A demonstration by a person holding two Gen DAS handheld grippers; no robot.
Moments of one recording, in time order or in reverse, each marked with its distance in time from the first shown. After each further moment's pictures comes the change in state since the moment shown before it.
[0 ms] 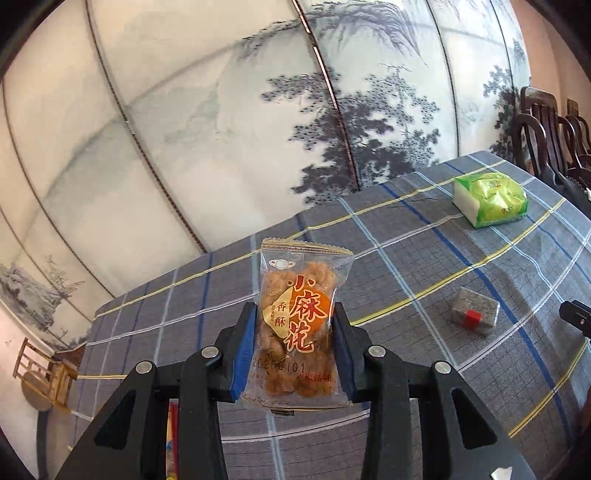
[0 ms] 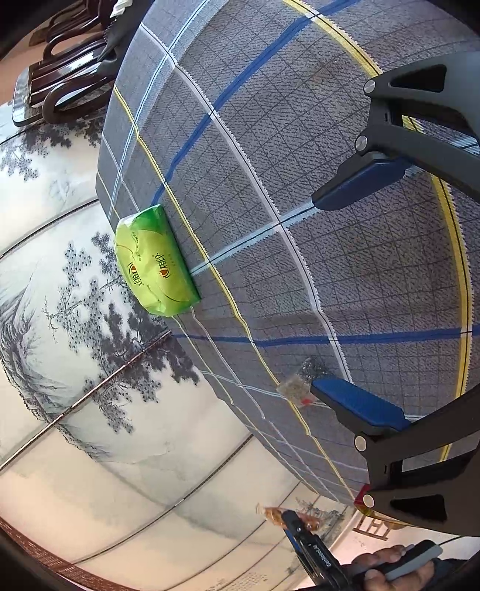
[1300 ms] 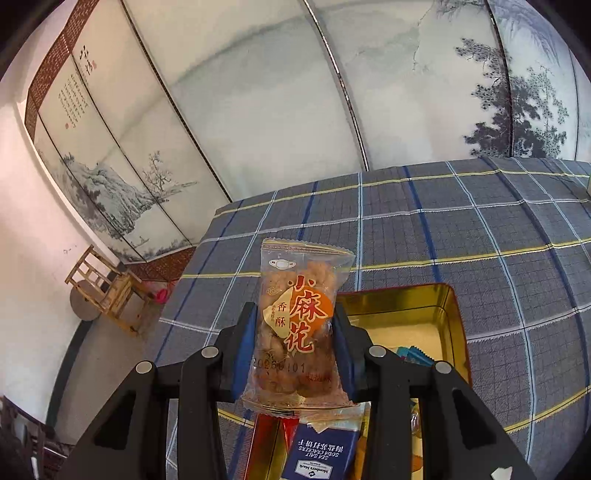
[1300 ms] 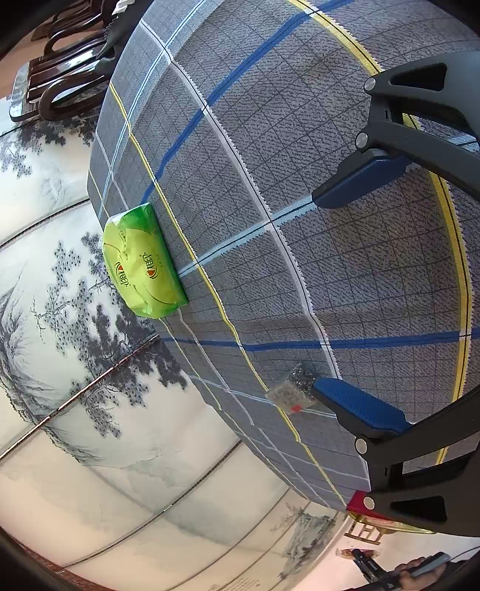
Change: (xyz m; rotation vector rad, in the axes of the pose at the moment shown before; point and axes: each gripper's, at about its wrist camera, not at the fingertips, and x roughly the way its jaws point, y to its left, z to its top) left arm -0.010 0.233 -0.143 -0.237 0.186 0.295; right arm 0.005 0.000 -0.002 -0.007 0.031 -0.017
